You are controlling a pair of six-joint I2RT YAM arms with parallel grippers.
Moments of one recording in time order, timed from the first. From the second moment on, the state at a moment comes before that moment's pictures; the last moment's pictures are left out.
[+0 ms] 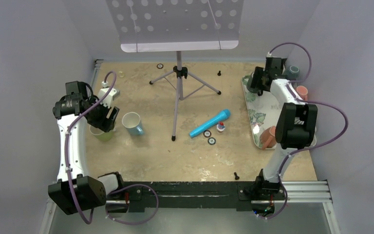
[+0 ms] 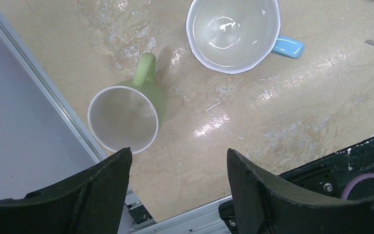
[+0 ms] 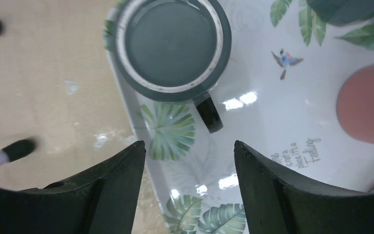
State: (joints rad) left arm 0.27 1.17 1.24 -1.19 0.28 0.71; right arm -0.09 1.85 1.46 -0.38 0.09 0.15
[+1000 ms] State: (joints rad) left arm 0.27 1.08 1.23 -1.27 0.34 0.75; right arm -0.08 2.07 1.53 -0.27 0.29 -0.02
